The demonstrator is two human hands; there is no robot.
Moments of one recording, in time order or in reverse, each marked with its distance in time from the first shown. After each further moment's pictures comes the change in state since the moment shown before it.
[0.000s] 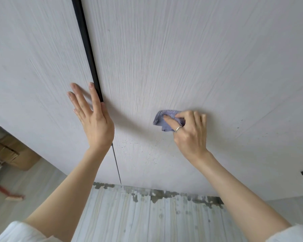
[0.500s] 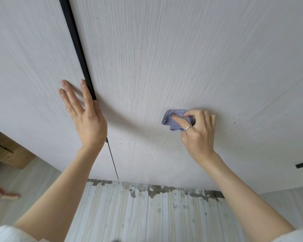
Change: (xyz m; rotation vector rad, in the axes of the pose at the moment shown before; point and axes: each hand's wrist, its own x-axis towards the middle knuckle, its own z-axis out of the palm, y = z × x) left_hand -0.003 -0.009 0.002 0.013 -0.004 0.025; right_hand -0.016 0.017 -0.017 0.006 -0.056 0.093
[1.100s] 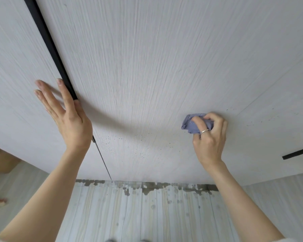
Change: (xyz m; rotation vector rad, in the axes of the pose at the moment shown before) left_hand -0.001 -0.009 0.012 -0.013 0.049 0.014; right_hand -0.040 0.037 -0.020 -0.097 -0.053 0.314
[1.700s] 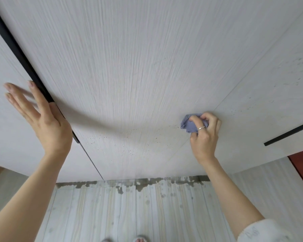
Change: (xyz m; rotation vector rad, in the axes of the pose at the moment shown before) left_hand -0.007 -0.007 0.000 0.010 -0.047 -0.036; right_hand -0.018 0.036 -0.004 0.026 -0.047 0.159
